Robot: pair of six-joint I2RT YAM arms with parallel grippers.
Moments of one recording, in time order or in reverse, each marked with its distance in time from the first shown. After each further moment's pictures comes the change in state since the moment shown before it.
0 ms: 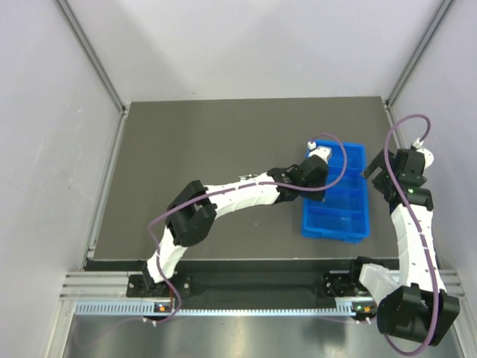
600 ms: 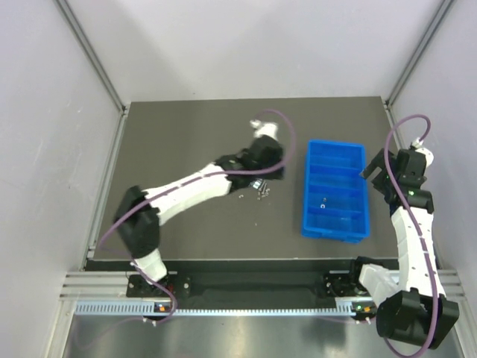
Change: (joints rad) left arm 0.153 -0.369 -0.290 -0.046 -0.144 0.006; right arm 0.000 -0.022 0.000 0.001 -0.031 -0.016
